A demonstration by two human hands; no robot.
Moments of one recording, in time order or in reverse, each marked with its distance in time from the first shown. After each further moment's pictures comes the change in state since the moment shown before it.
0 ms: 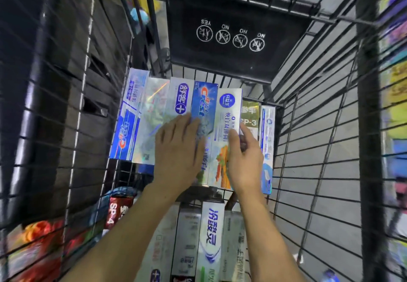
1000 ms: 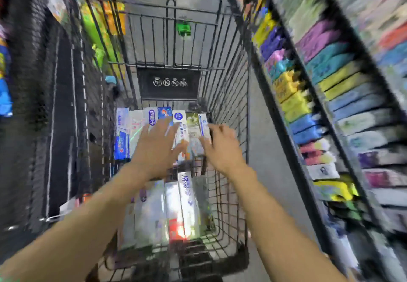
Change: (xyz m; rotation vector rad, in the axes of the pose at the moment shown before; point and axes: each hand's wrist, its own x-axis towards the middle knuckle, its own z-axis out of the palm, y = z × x) left_hand -0.044 0.063 -0.213 0.101 -0.331 0.337; right_hand -0.163 -0.147 -0.138 -0.819 -0.068 -0.194
